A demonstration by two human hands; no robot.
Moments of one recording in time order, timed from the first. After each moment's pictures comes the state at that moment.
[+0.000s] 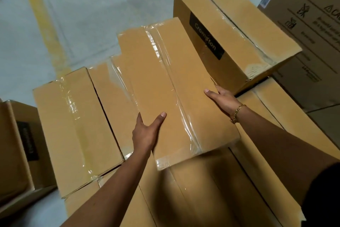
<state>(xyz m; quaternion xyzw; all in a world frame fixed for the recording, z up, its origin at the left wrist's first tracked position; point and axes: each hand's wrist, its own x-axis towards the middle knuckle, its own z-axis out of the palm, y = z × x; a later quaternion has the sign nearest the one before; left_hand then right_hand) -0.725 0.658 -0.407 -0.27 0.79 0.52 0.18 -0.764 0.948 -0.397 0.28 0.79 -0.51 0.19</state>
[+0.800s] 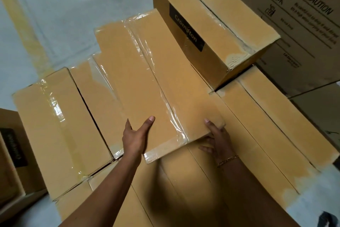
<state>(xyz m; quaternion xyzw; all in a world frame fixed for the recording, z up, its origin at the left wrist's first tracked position) -0.700 0.677 -0.405 -0.31 0.74 0.57 0.19 -0.616 0.914 -0.418 0.52 0.49 -0.70 0.08</state>
